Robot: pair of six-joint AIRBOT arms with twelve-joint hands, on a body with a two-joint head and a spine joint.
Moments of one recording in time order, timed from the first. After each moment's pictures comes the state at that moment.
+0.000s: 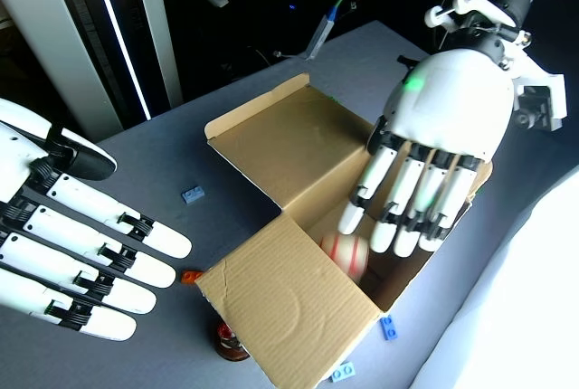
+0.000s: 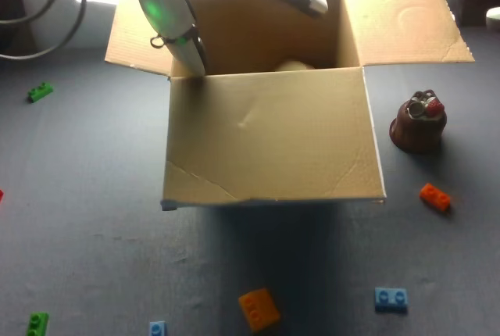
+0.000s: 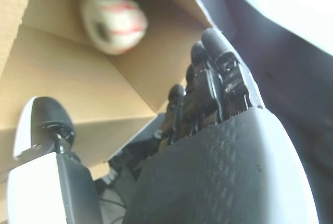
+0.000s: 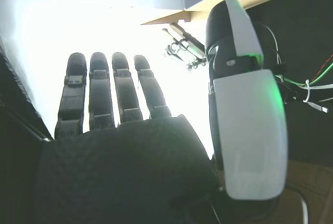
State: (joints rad) left arm -0.19 -1.41 1.82 2.26 -0.89 -0.60; right arm -0.06 -0.41 0.74 -0.62 0.05 -0.15
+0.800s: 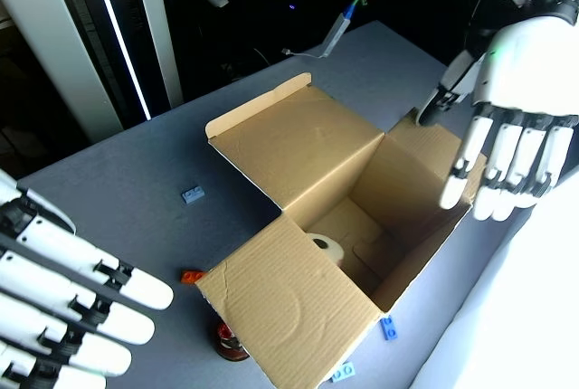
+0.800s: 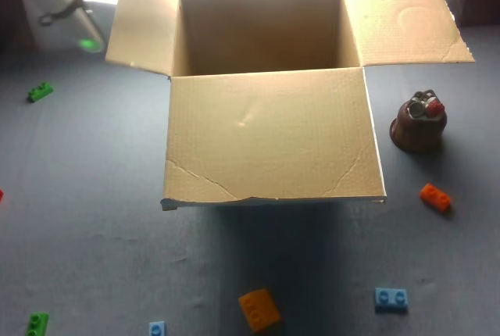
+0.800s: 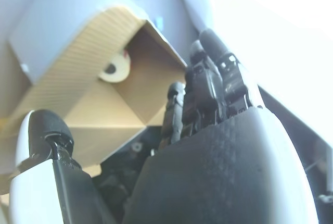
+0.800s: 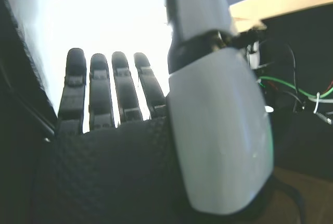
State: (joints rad) left arm -0.23 -1.29 1.96 2.29 -0.99 -0.68; right arm -0.06 -0.43 0.84 -0.62 0.17 -0.29
